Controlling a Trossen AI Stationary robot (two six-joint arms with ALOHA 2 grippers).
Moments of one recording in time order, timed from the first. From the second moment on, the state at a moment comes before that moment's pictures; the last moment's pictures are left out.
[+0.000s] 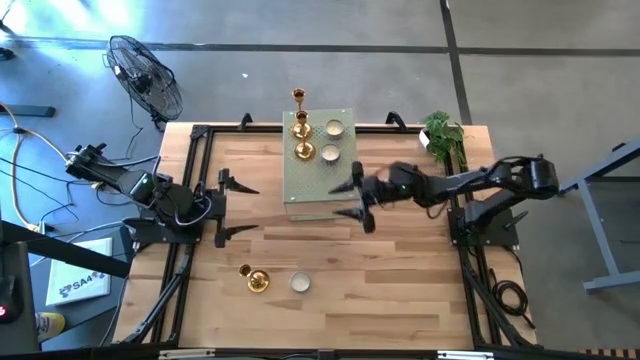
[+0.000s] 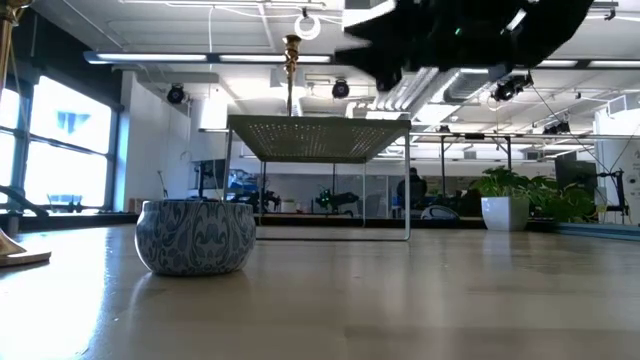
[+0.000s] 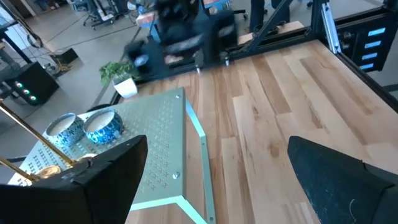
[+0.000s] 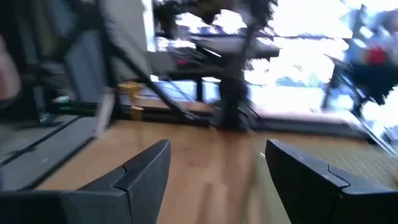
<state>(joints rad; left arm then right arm) -0.44 0.71 0.82 -0.43 -0.51 0.10 -0.11 1.44 0.66 0.74 -0.29 -0.01</state>
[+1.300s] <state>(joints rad) -0.44 0.83 0.82 -0.82 0.06 -0.40 0.25 1.36 0.66 0.48 0.23 -0.17</state>
